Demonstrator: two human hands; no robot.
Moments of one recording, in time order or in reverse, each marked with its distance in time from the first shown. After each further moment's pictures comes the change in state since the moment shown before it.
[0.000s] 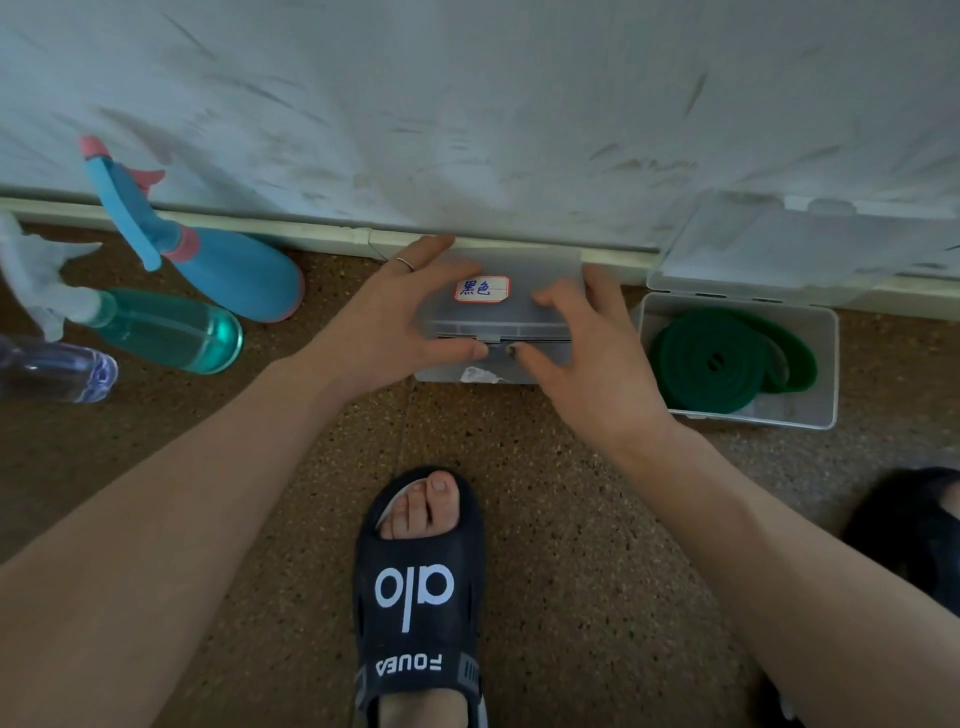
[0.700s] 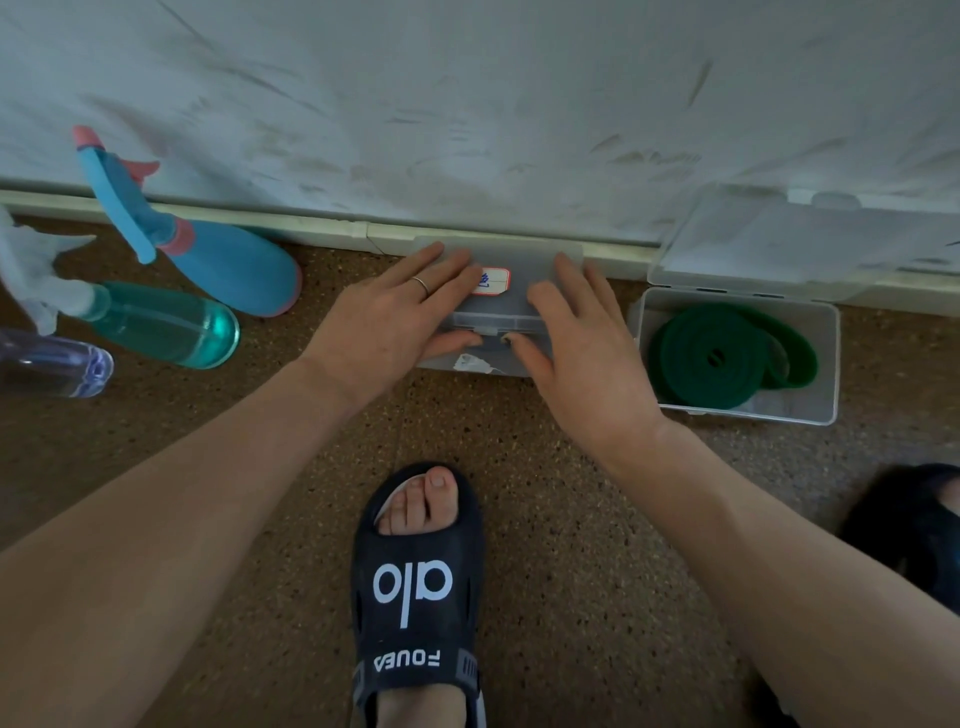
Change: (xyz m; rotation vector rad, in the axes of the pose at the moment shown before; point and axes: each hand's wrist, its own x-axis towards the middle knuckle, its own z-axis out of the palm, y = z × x) left_hand -0.004 -0.016 0.012 0.692 0.224 0.392; right_hand 0.002 0.003 0.009 -0.308 -0.040 -0.108
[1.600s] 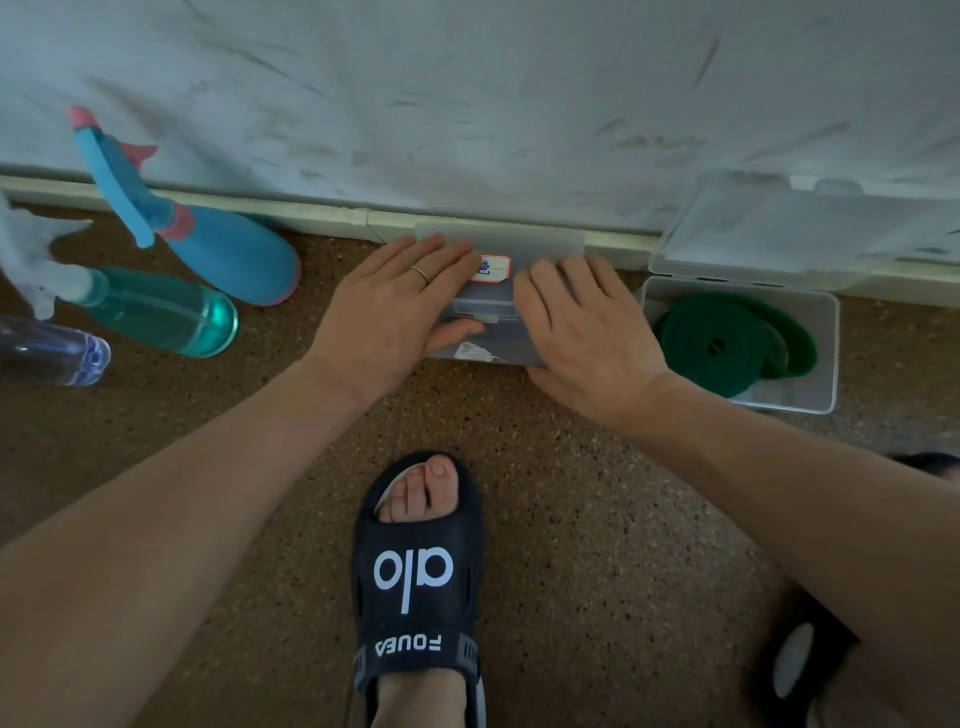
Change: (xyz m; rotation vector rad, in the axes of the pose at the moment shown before) left_hand -0.001 0.009 -0.002 0.044 -0.009 -0.062; right_hand 0.013 0.019 -0.003 -0.754 0.103 -0.464
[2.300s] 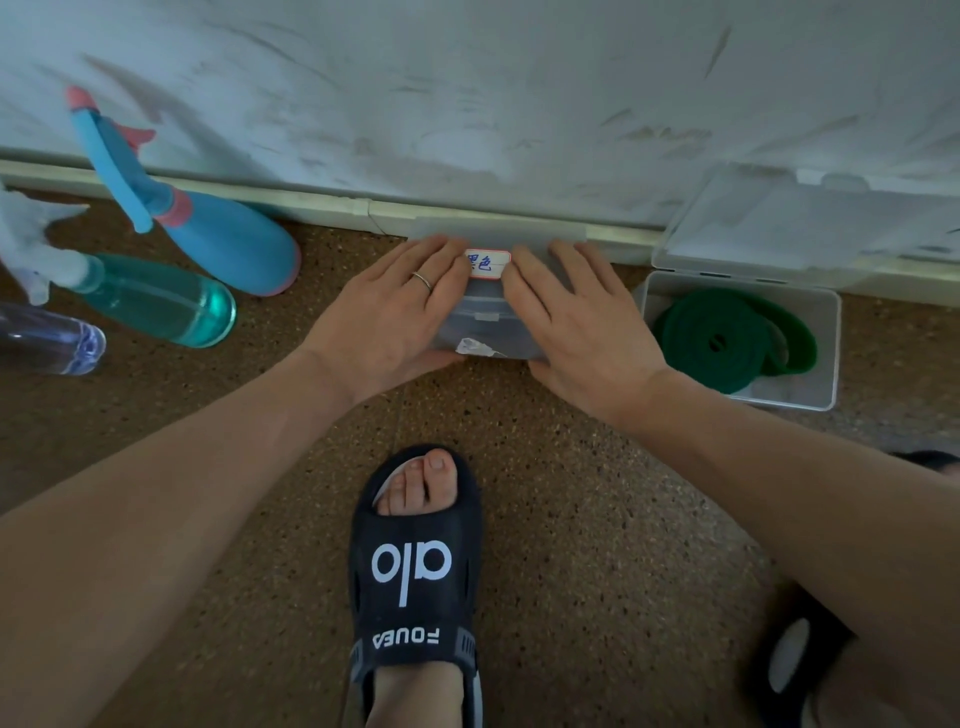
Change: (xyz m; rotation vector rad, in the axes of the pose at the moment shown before) left_hand -0.010 0.002 -0.008 0.108 -0.167 0.089; right_hand 0.002 -0.001 0.003 0.142 -0.102 -0.022
